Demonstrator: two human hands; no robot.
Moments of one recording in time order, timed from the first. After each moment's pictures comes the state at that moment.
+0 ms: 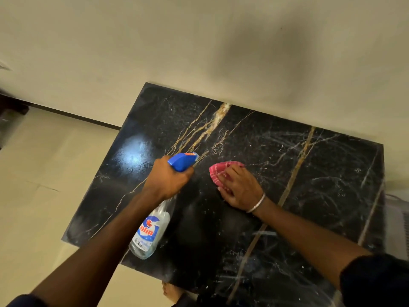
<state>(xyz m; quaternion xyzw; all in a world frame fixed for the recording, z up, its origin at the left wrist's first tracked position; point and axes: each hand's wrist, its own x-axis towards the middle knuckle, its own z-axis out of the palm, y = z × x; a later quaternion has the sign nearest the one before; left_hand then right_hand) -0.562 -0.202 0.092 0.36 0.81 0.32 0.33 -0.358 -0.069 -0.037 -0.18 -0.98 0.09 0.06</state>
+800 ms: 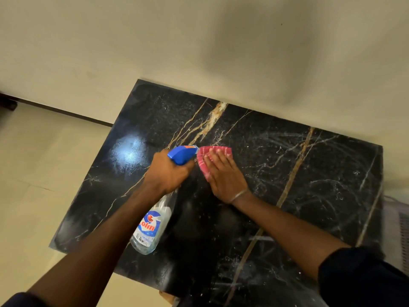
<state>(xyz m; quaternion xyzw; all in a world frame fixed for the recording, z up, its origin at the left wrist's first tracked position) -0.565 -0.168 0.088 0.36 0.82 0.31 0.33 -0.407 -0.060 -0.046 -0.25 -0.96 0.10 -0.10</state>
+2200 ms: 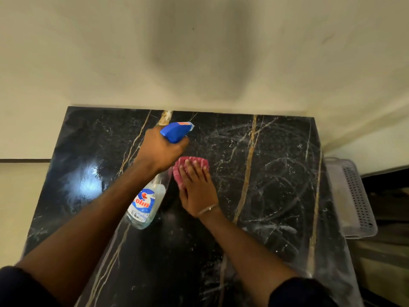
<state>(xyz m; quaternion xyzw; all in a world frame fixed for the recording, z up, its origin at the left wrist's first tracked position) -0.528 -0.060 0.106 0.53 0.72 0.33 0.31 -0.384 -0.089 -0.048 -0.44 -0.88 0.16 0.00</state>
